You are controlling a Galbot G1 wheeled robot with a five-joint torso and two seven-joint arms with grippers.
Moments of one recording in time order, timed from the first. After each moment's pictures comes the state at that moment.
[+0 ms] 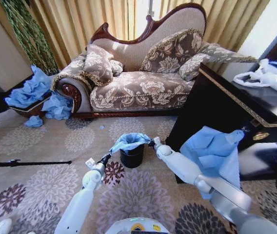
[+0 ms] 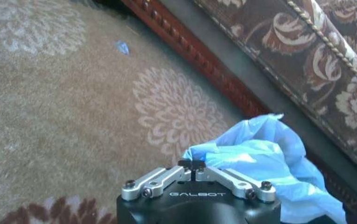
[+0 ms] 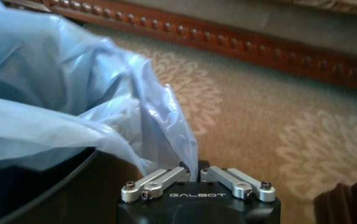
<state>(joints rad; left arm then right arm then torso) 1.14 -1.28 -0.40 -1.54 -1.04 0.18 -0.12 -0.38 1.24 -0.49 0.96 0.72 -0.23 0.18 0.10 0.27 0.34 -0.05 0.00</state>
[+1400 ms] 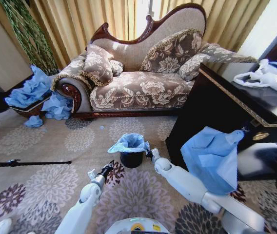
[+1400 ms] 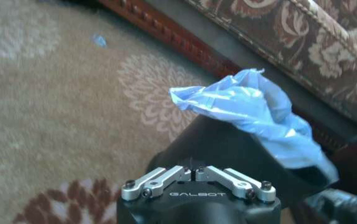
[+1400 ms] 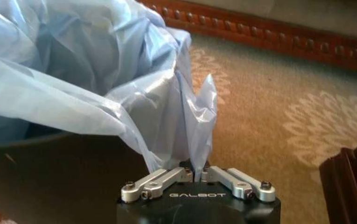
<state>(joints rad) 1.26 -1.25 -0.40 -1.60 -0.90 0.18 0.00 -0.52 1.19 -0.48 1.14 0.71 -0.24 0.30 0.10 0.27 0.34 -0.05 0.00</state>
